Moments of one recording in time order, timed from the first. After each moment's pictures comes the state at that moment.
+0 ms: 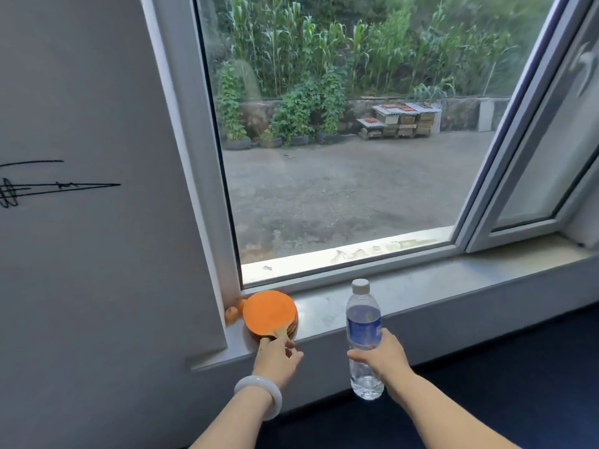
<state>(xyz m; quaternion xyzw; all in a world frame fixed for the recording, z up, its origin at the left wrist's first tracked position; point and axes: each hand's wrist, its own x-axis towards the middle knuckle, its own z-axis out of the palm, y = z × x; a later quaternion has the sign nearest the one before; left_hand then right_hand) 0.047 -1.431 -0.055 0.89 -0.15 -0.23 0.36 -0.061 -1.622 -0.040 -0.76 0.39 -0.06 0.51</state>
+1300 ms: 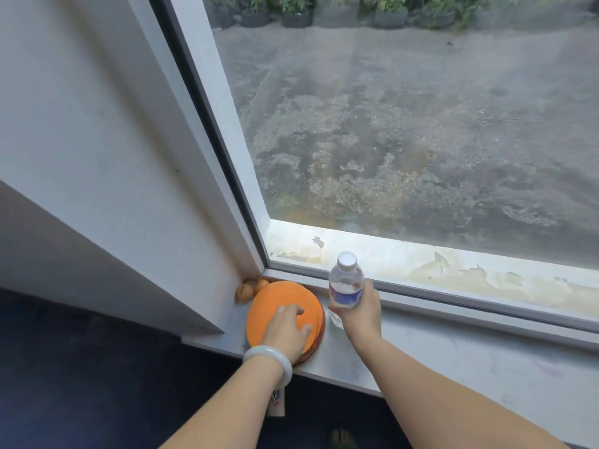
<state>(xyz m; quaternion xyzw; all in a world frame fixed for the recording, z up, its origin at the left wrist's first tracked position) 0.226 -1.550 -0.142 0.92 0.10 -0.23 0.30 0.253 -1.704 -0.161 -0.83 0.23 0.05 0.51</state>
